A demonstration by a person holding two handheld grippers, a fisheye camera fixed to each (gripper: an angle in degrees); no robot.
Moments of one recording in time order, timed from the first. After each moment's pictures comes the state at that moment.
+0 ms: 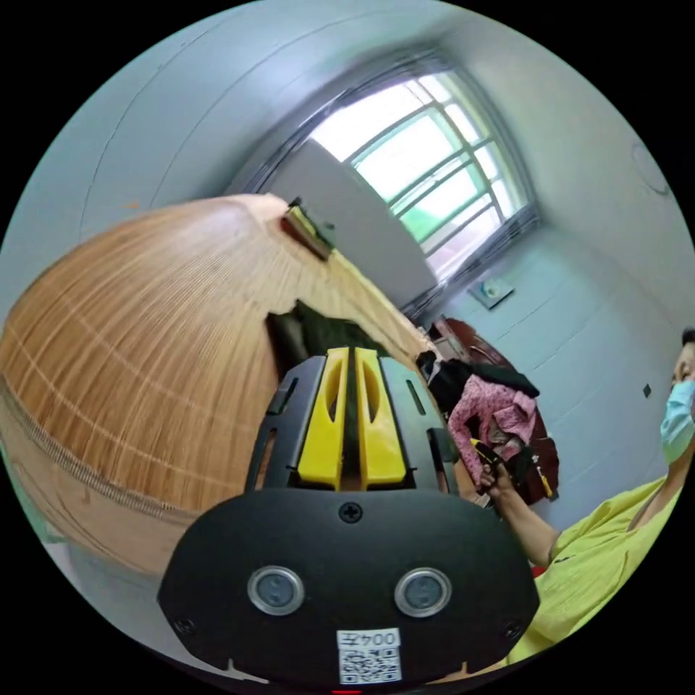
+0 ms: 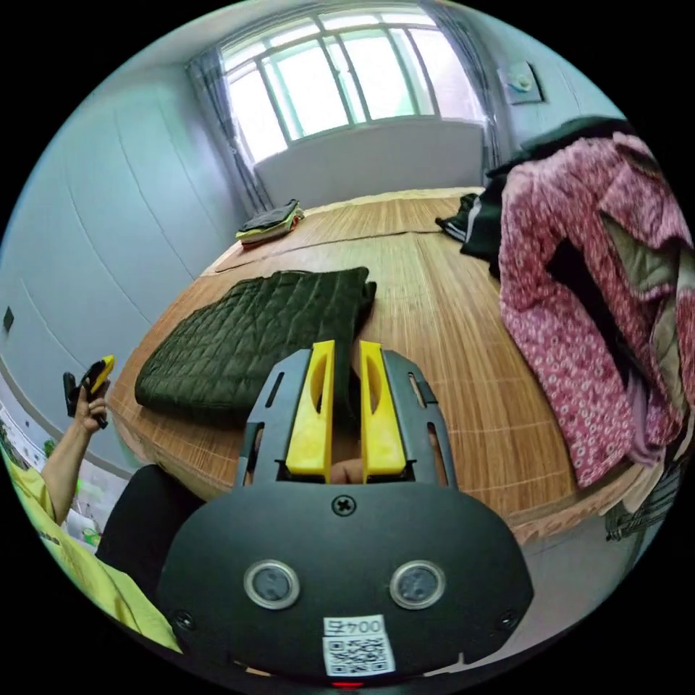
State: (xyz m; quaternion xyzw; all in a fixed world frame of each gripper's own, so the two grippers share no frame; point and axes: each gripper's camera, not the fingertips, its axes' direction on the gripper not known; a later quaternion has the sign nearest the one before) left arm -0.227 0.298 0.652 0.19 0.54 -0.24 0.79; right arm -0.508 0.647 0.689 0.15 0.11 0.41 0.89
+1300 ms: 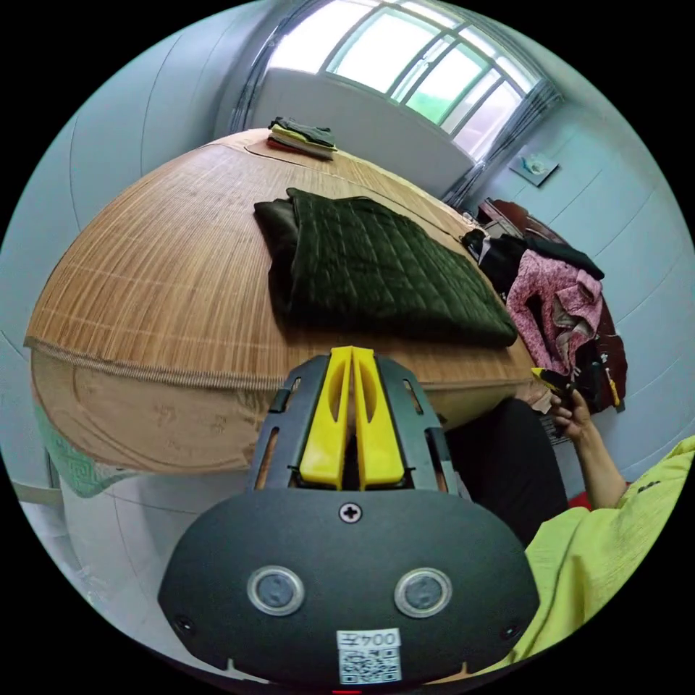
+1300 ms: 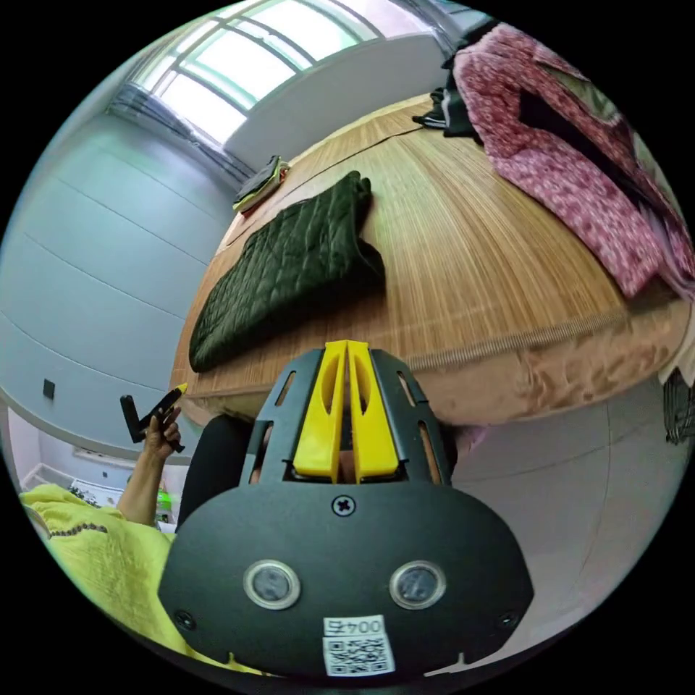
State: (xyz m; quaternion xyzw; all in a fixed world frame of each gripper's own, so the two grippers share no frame) left arm -0.176 0.391 0.596 0.02 0.42 -0.09 0.90; right arm -0.566 0.779 0.680 0.09 -0.06 0.54 0.83
